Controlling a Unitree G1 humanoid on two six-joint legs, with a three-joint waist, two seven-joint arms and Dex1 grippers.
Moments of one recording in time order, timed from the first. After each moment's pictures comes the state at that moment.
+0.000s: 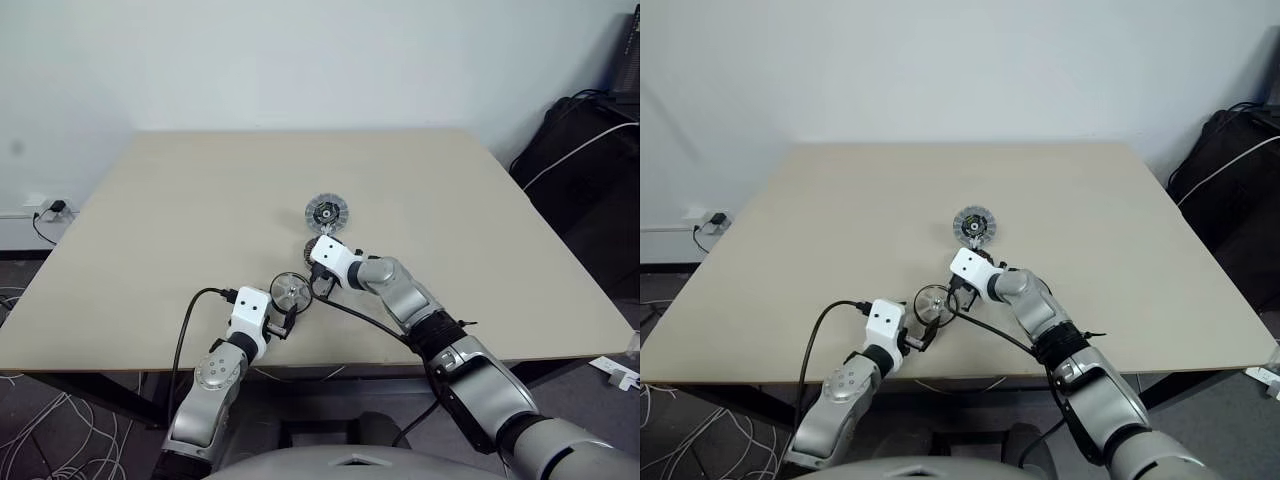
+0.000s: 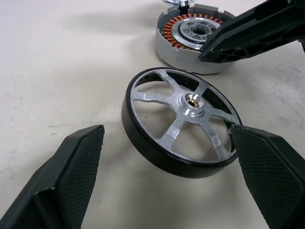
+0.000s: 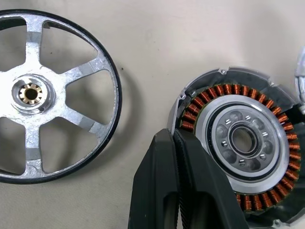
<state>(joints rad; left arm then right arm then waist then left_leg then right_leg) 0.18 0.11 -0.21 -0.09 0.00 0.21 -0.24 -0.58 -0.20 0.43 0.51 -0.19 0.34 0.61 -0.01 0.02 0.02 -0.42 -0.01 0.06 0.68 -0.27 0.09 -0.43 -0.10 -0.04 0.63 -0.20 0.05</state>
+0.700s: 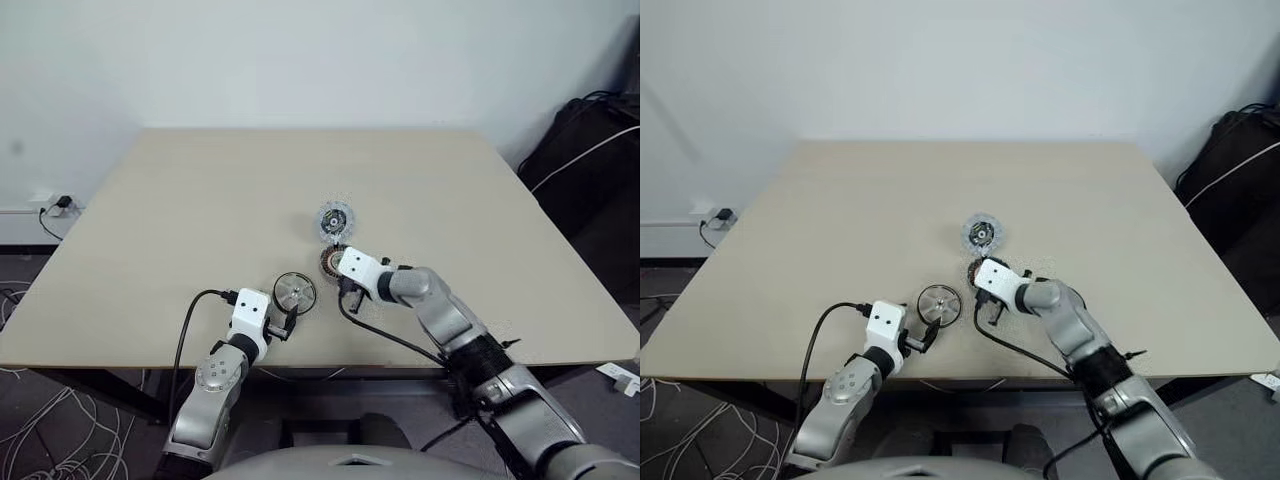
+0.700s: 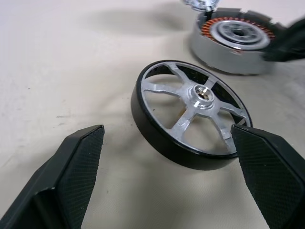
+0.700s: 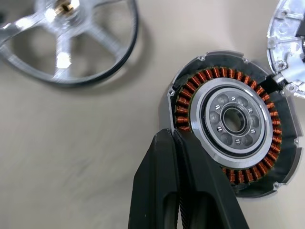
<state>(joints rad) 0.19 0.10 -0.21 -0.09 0.00 0.21 -0.24 -0.35 -0.43 0.43 0.10 -0.19 0.45 0.72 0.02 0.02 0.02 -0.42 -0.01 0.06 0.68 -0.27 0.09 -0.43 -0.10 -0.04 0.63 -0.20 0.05</state>
